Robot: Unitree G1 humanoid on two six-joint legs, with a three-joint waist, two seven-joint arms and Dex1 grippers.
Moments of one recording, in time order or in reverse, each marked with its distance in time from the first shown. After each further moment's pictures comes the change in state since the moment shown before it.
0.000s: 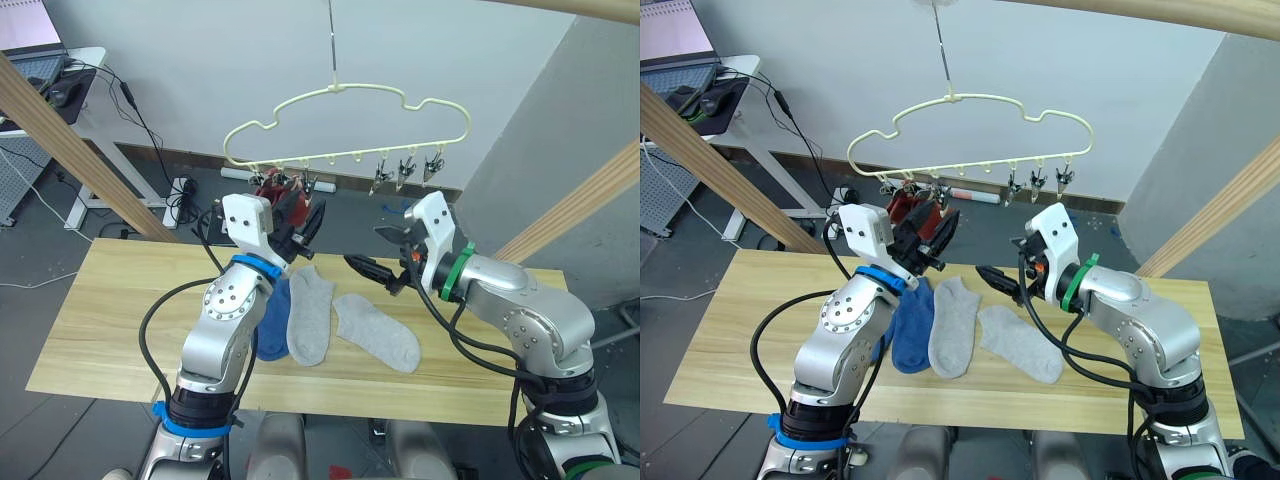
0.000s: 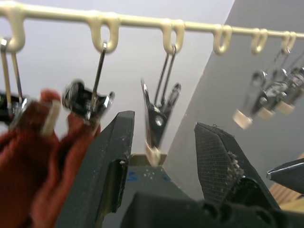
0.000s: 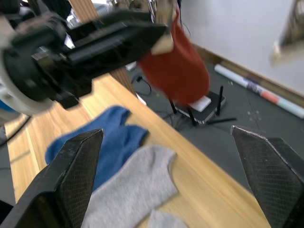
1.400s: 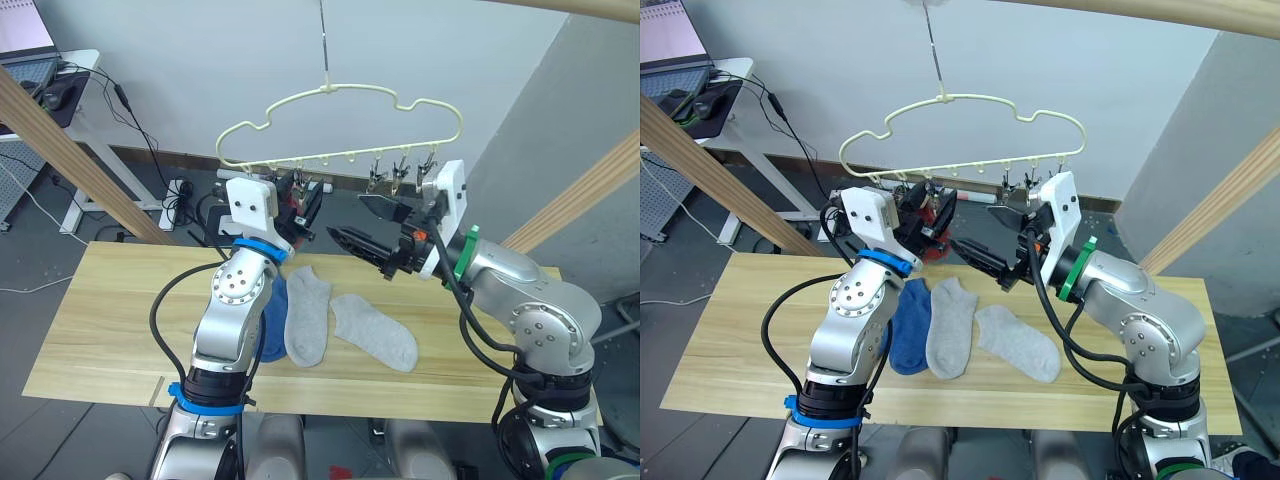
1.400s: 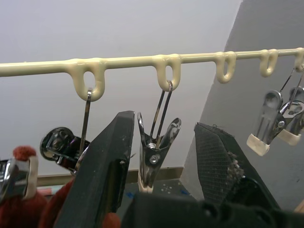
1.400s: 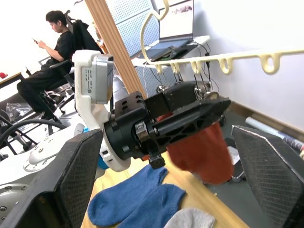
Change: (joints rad) left arm -0.066 -0.033 0.017 0.076 0.123 -0.060 0.004; right arm -0.028 0.055 -0.061 -0.062 0.167 -0.081 0.001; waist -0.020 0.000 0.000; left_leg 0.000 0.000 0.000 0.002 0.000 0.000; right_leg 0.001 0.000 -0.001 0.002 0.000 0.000
